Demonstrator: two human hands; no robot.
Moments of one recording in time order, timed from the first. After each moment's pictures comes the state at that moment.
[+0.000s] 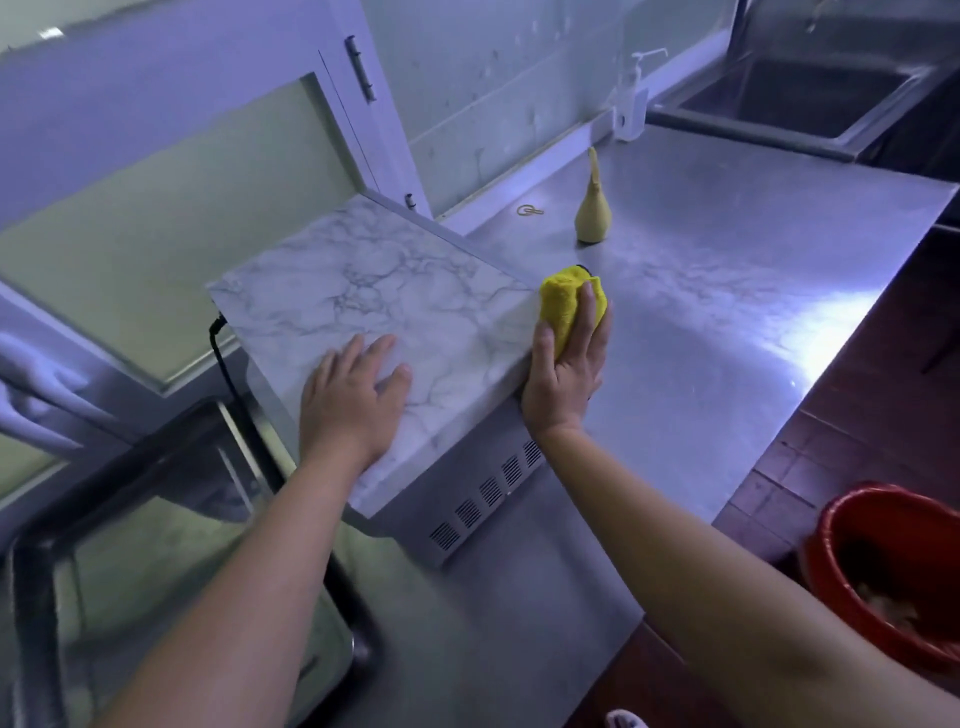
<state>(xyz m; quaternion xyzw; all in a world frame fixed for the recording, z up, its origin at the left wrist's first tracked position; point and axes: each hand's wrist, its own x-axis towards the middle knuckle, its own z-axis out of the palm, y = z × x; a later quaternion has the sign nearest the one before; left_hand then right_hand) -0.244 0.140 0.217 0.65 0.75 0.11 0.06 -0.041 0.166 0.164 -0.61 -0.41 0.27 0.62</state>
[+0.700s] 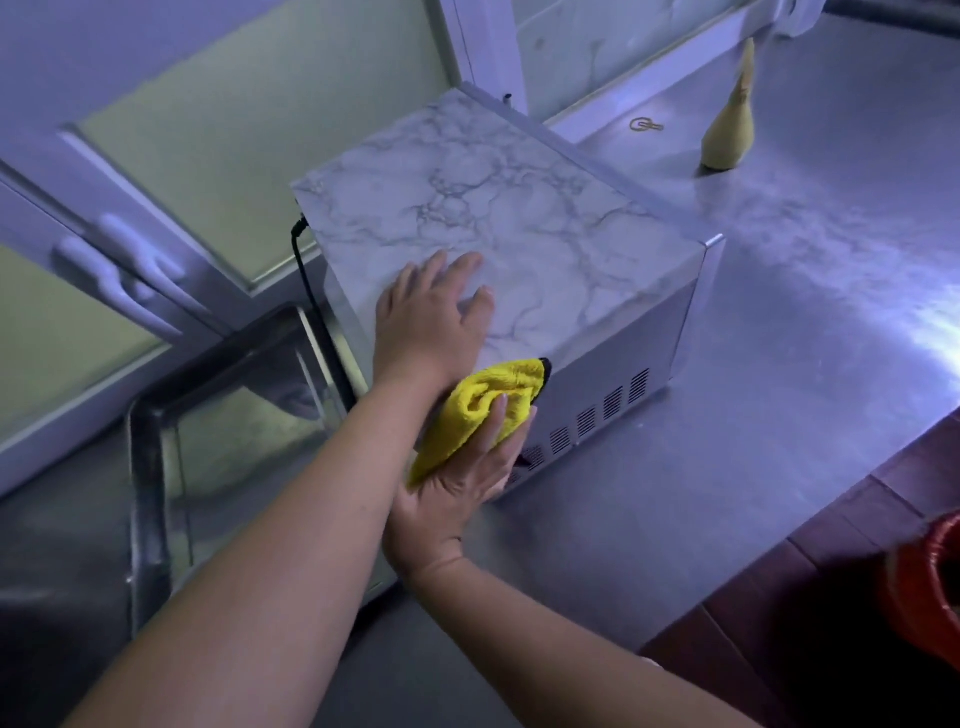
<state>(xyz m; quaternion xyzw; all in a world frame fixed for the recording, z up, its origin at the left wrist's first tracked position) -0.243 0.145 0.217 0.65 0.75 0.12 0.02 -0.219 0.010 0.148 -0.59 -0.43 0.35 0.59</state>
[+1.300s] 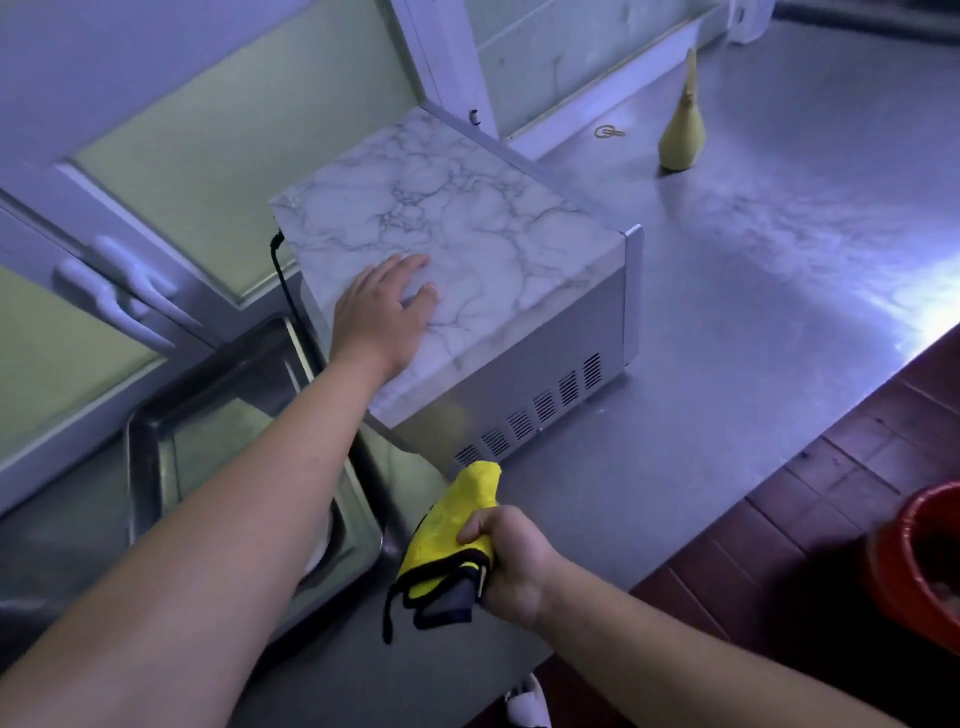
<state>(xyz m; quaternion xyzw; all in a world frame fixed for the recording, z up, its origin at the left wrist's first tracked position) -0.243 0.140 0.222 0.64 0.75 0.16 0.06 -0.080 -0.017 0.131 -0.40 -0.01 0.90 0.17</state>
